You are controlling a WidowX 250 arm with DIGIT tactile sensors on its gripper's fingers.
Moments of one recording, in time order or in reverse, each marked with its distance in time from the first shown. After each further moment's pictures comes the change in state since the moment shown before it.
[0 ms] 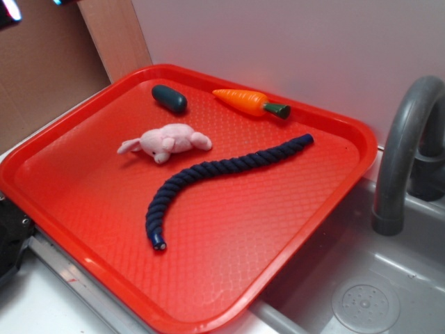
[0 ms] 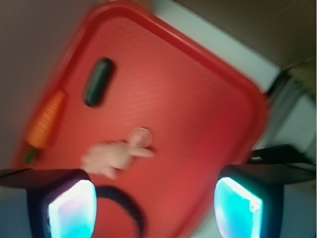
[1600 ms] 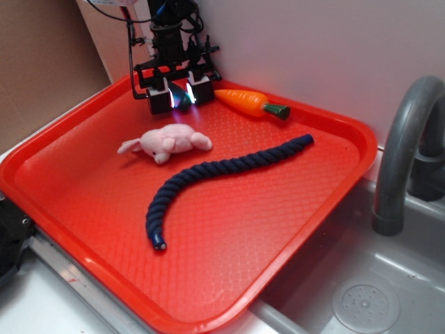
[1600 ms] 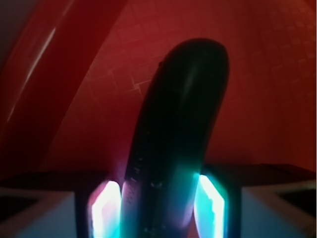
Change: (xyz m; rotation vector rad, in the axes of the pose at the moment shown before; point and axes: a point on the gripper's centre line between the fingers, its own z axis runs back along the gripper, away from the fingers) arm 0.045 -0.092 -0.187 0.214 -0.092 -0.021
